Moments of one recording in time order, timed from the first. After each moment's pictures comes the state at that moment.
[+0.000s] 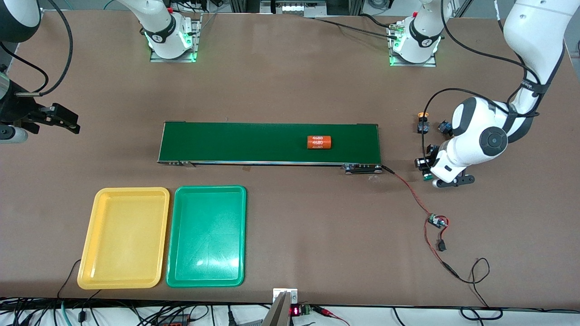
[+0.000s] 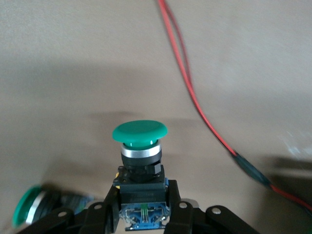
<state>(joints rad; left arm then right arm) 0.44 0.44 -0.54 -2.05 0.20 2.22 -0.37 0.20 0.08 -0.21 -1.58 -0.03 1.68 -0.04</state>
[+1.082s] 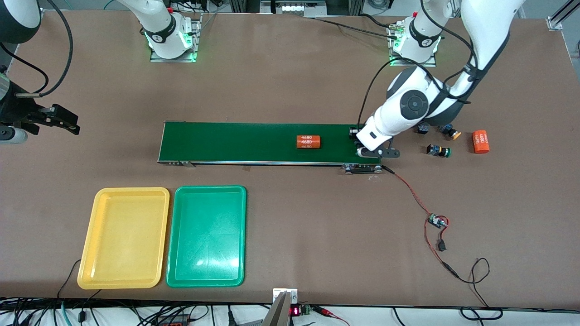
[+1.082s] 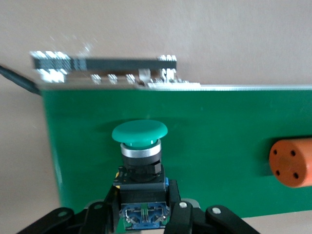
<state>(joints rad) 0.38 0.42 -0.87 -2.17 0.13 2.36 -0.58 0.19 0.09 -0.21 -1.58 -0.03 1.69 -0.04</state>
